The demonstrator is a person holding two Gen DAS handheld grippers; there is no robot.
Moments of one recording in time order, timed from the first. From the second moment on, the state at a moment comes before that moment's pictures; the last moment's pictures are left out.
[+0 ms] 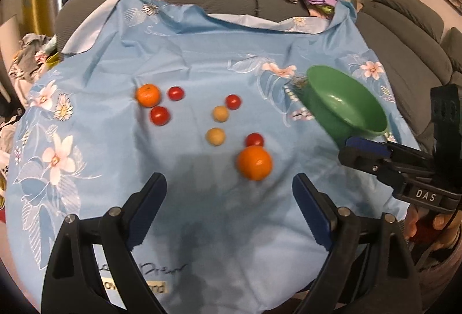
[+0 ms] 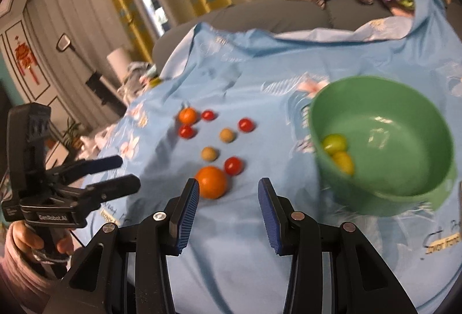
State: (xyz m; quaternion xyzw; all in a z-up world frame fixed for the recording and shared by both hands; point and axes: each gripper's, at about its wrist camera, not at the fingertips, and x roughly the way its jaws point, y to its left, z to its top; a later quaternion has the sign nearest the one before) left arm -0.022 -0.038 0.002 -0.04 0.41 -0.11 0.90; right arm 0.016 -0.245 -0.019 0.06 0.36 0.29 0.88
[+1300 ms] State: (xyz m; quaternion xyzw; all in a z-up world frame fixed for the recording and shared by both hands) left arm 0.012 0.010 -0.030 -0.08 0.45 -0.10 0.89; right arm 0.083 -0.165 -0.069 0.00 0.44 0.30 0.85
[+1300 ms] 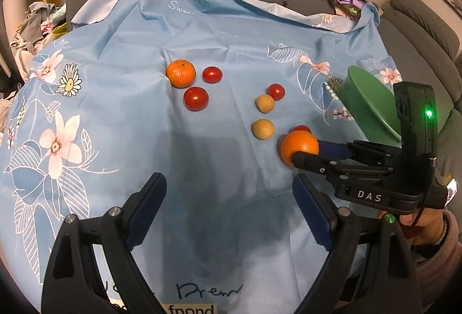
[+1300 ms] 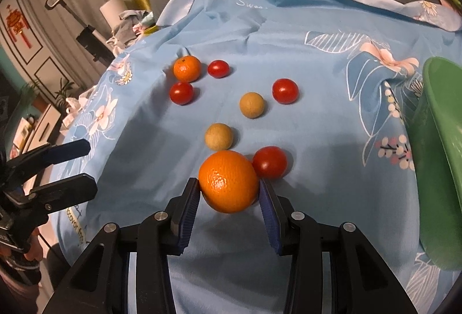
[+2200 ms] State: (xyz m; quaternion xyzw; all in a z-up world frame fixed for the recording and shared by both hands) left arm 0.049 0.019 -0.030 -0.06 0.45 -0.10 0.89; right arm 0.120 -0.187 -0.035 0.07 0.40 0.30 0.86
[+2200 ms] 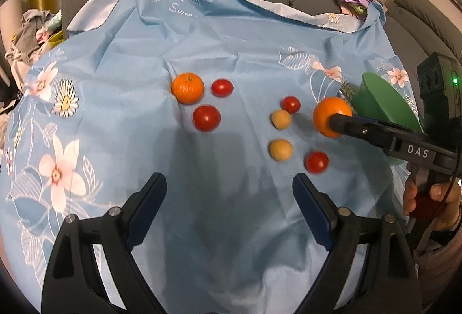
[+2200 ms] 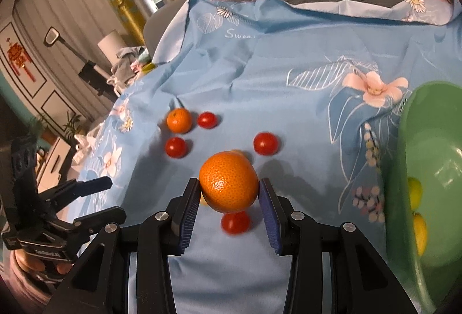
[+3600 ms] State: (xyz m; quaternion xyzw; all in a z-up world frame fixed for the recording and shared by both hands) left arm 0.166 0.022 -0.039 0.02 0.46 -0.09 0.88; right arm 0.160 -0.187 -0.041 0.11 0.41 0.32 0.85
